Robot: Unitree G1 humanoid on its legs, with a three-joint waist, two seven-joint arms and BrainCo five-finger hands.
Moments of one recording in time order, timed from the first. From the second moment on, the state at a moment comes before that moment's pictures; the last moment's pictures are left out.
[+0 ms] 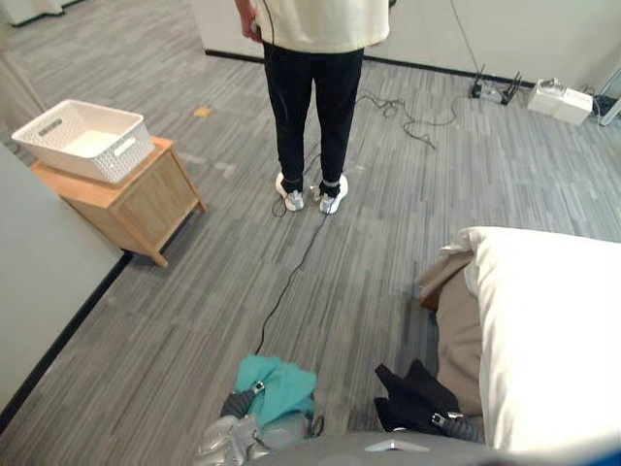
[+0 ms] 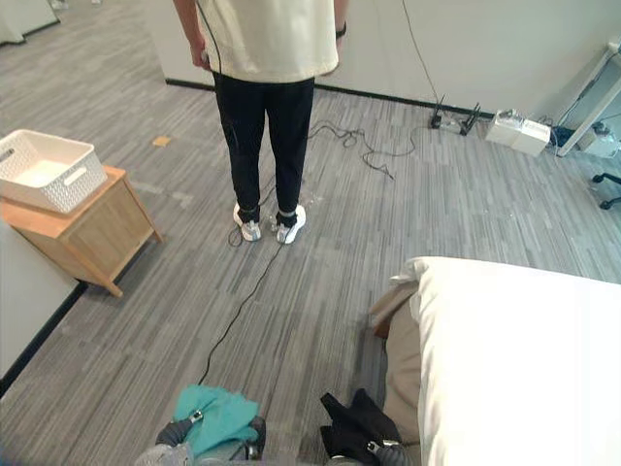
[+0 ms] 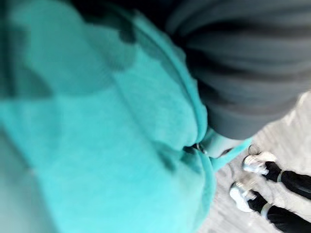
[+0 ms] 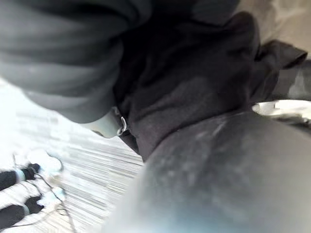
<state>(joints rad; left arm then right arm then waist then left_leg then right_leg) 0.08 0.03 0.32 1.02 -0.20 -0.11 -0.13 0.21 -0.06 -0.19 0.99 0.04 -0.17 0.17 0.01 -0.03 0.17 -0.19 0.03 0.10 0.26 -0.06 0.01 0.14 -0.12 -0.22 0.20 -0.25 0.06</state>
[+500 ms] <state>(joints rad) 0.14 0.03 0.28 1.02 -0.14 -0.12 -0.12 0.20 -0.01 -0.22 1.02 0.10 -0.22 0.19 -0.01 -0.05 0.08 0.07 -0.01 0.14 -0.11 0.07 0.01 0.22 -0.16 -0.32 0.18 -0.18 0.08</state>
